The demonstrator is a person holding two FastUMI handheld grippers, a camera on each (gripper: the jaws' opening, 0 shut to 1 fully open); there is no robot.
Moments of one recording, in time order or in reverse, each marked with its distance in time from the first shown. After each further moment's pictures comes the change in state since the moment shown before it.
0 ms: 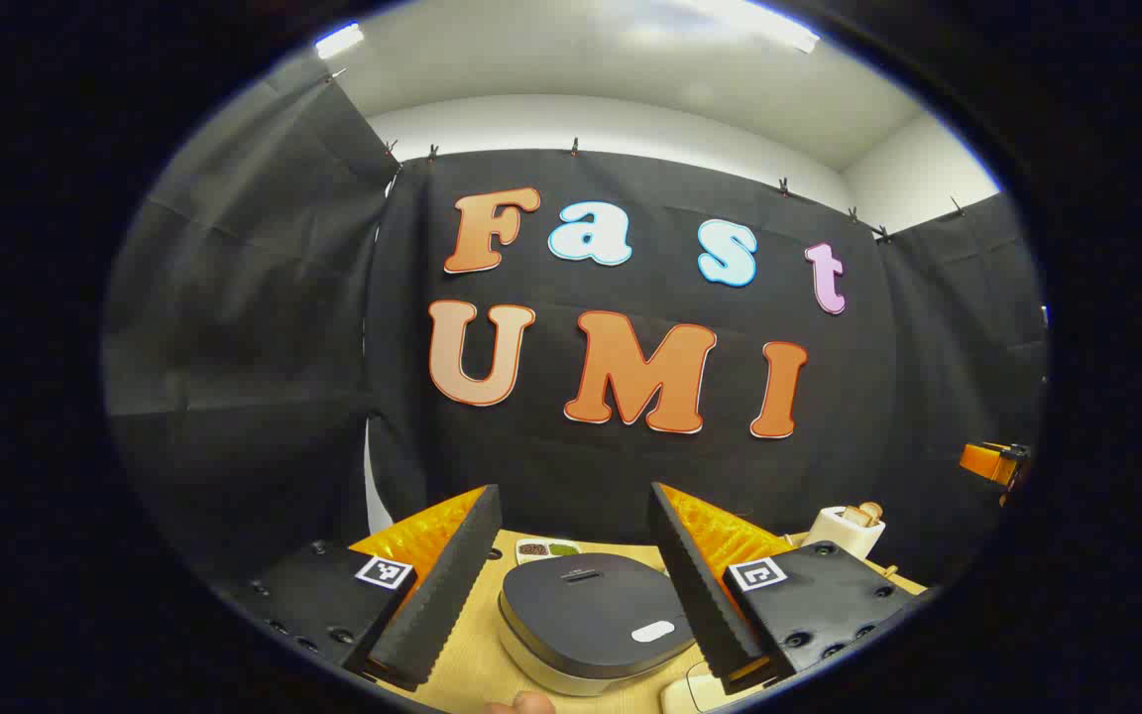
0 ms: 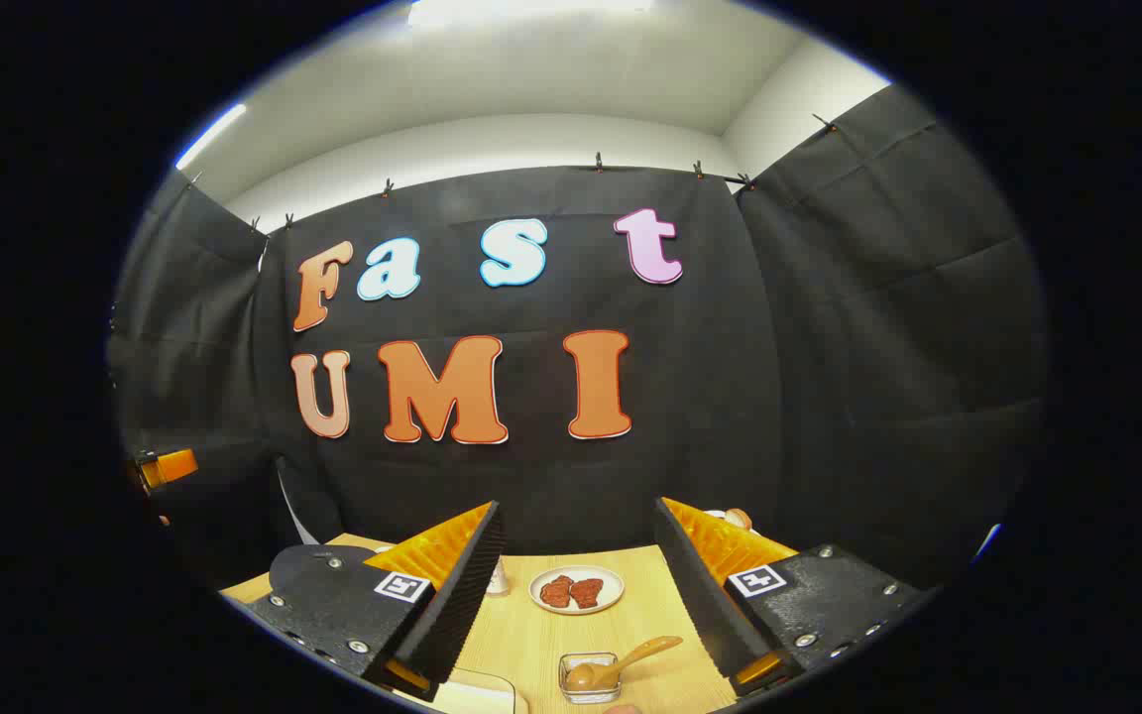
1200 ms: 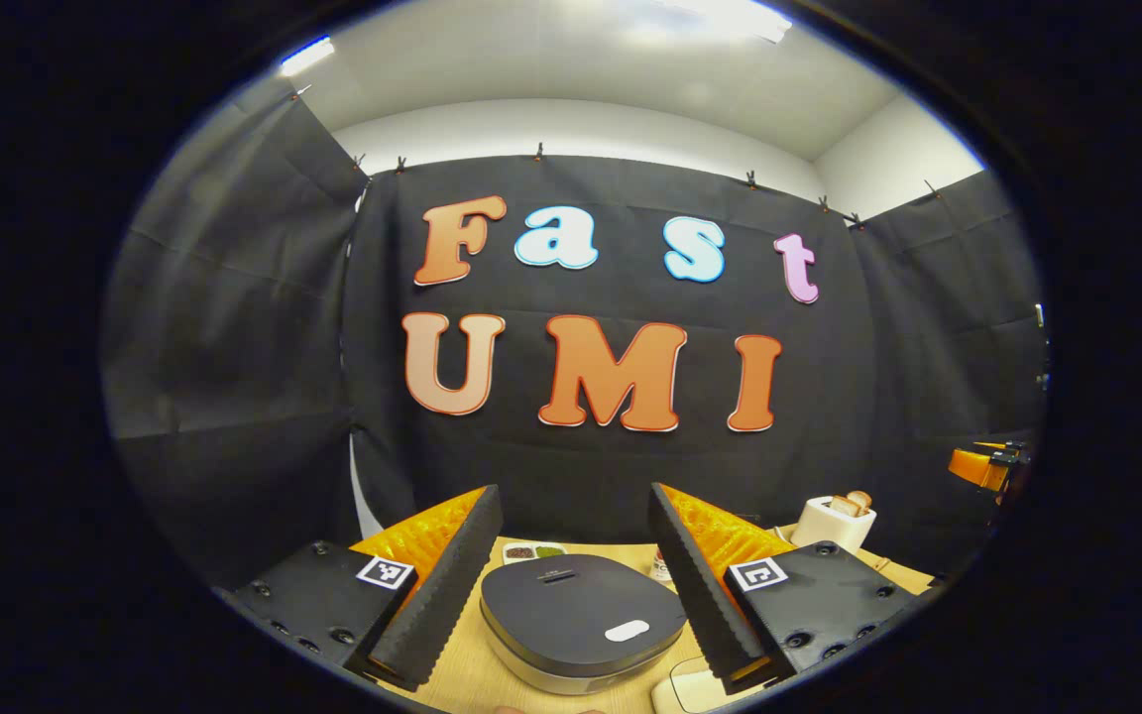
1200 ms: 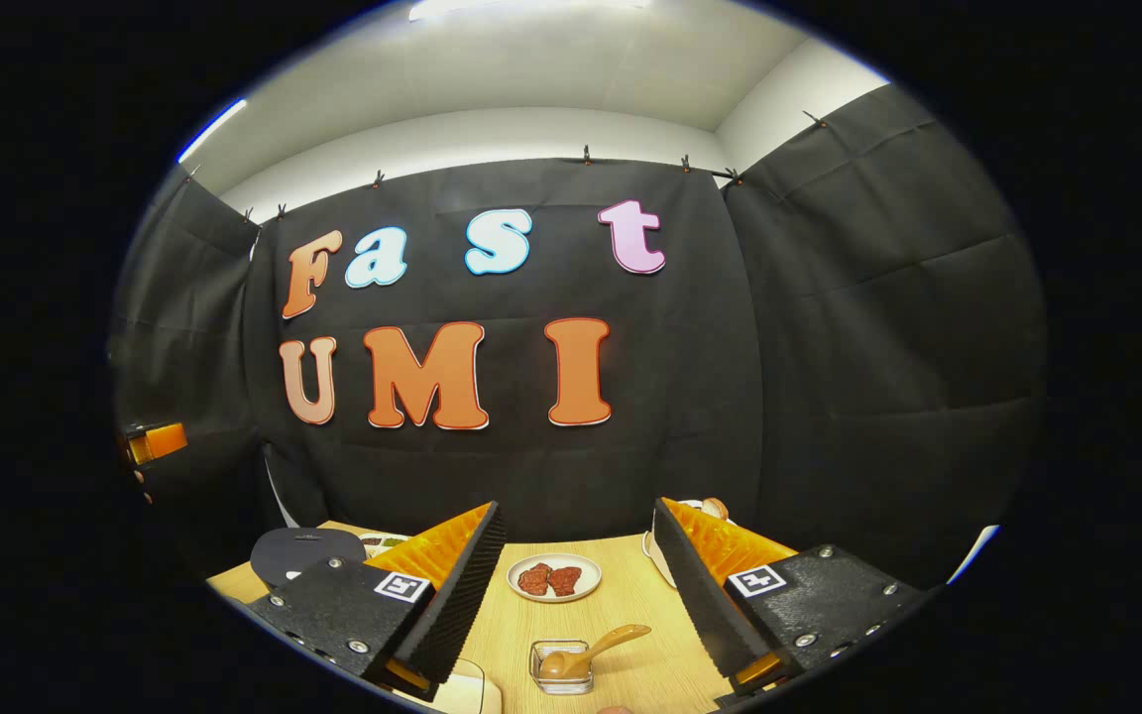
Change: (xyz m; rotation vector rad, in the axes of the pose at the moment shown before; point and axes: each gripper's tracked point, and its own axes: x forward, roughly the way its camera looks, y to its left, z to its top) left arm -0.010 -0.045 0.008 0.062 0.005 -0.069; right arm -0.007 -0.026 -0.011 -0.010 0.024 -0.028
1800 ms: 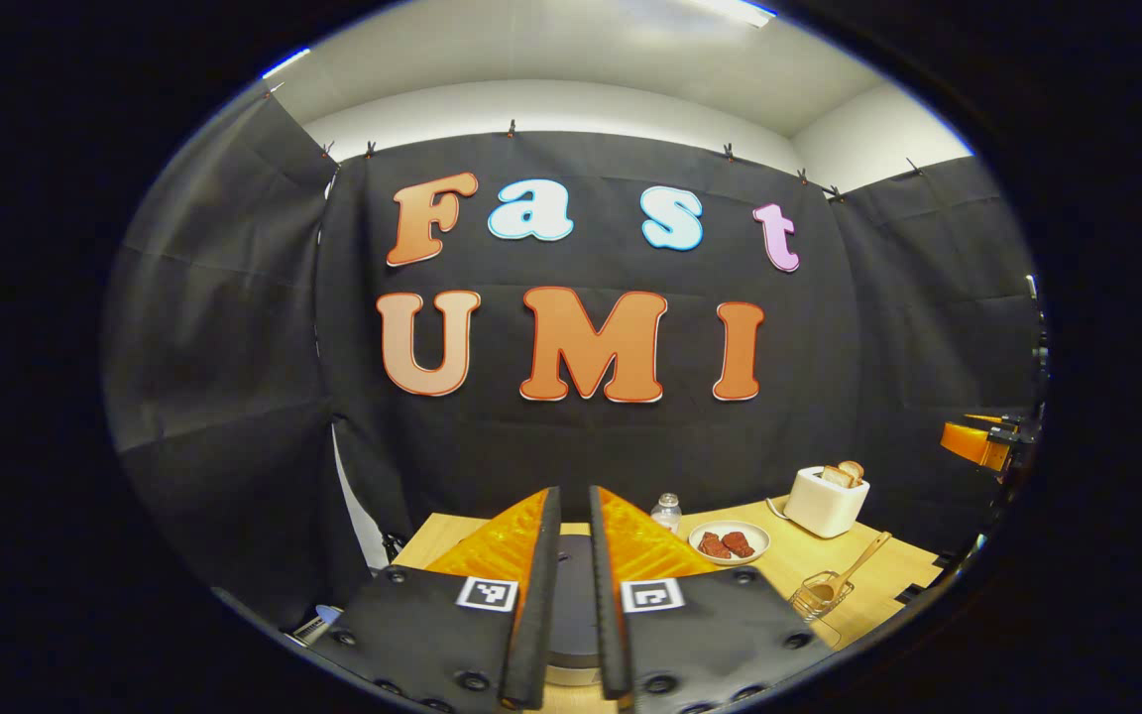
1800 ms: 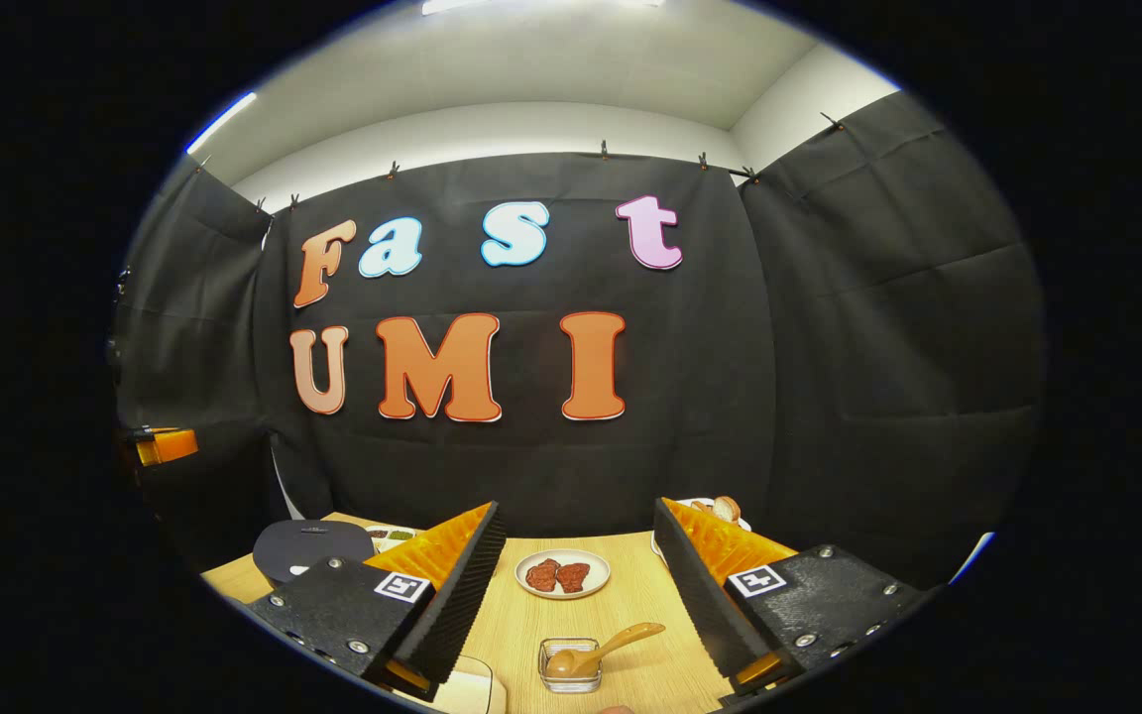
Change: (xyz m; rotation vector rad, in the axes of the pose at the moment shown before) left arm 0.012 -0.002 -0.032 0.037 0.111 -0.033; right arm 0.005 0.017 -0.009 -0.032 0.021 0.025
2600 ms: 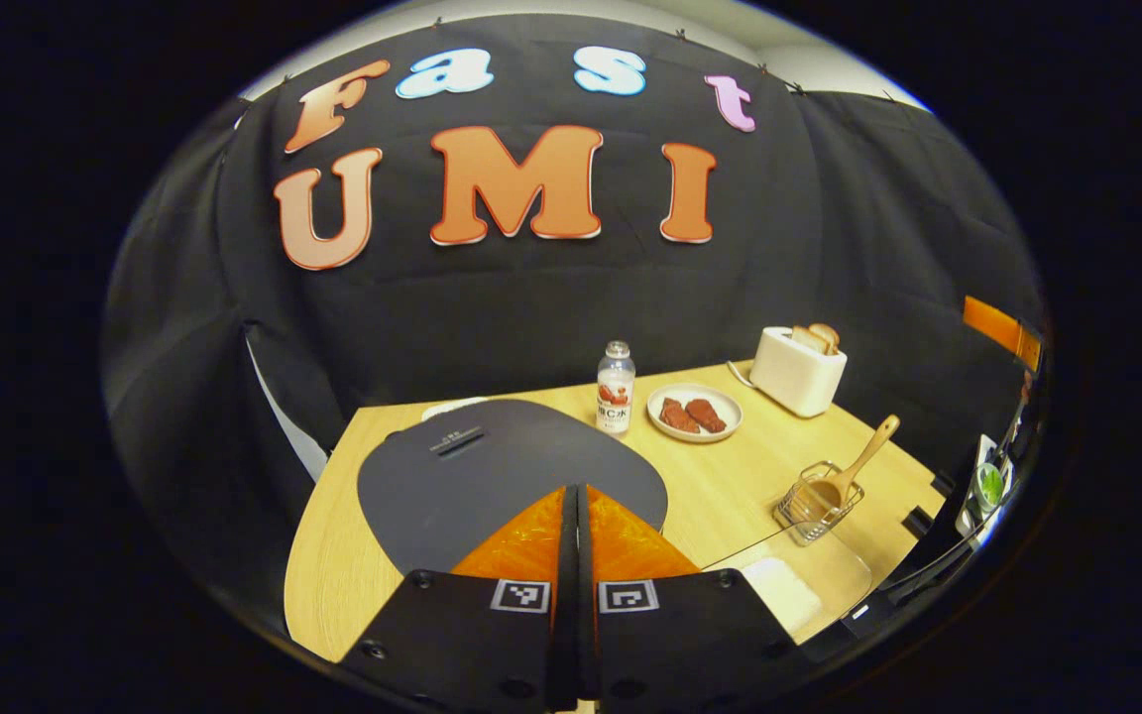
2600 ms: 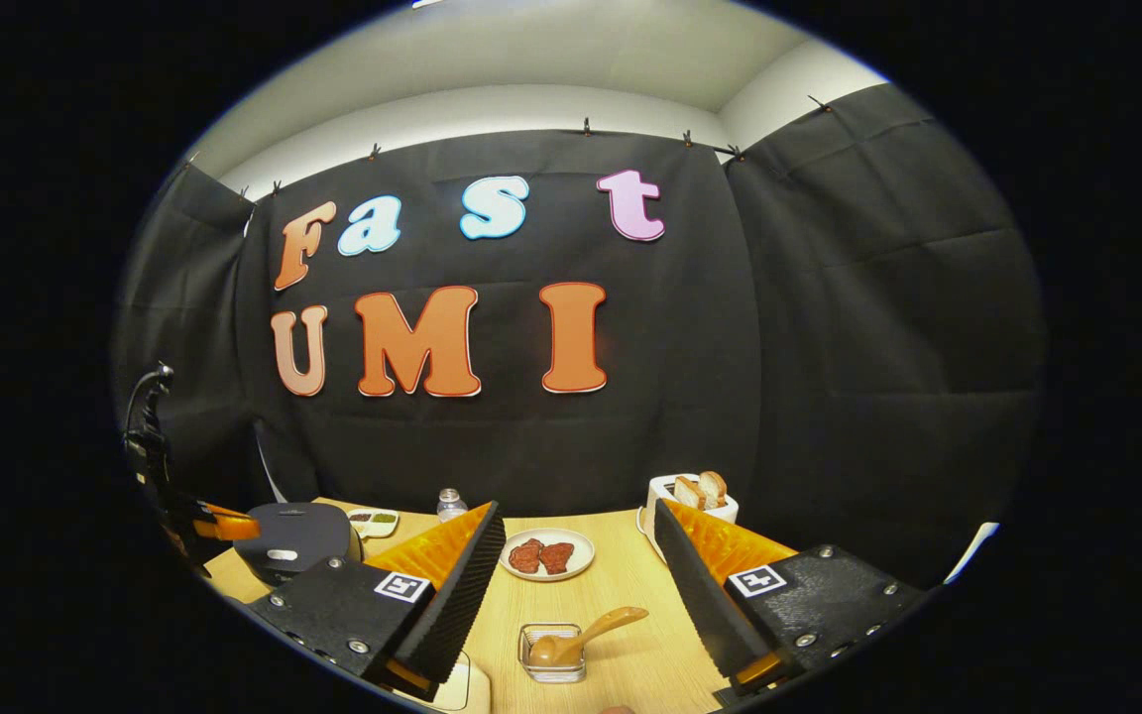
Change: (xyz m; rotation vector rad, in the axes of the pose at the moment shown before) left arm 0.063 -0.062 -0.175 0.088 0.442 -0.166; right arm 0.008 -0.027 -0.037 0.007 0.073 -0.045
